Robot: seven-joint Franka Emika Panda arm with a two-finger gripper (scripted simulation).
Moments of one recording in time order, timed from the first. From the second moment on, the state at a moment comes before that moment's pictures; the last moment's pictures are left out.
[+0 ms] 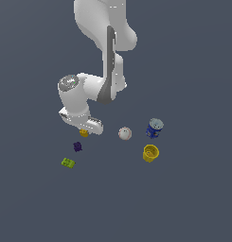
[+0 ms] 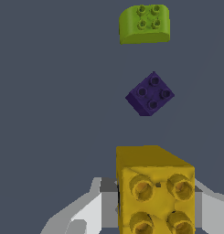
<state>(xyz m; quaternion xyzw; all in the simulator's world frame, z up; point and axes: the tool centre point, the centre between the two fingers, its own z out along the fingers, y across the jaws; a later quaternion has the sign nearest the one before) -0.048 -0.154 0.086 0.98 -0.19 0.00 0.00</state>
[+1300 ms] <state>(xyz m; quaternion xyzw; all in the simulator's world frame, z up) 0.088 -0.020 0.291 0.98 -0.19 0.00 0.00</state>
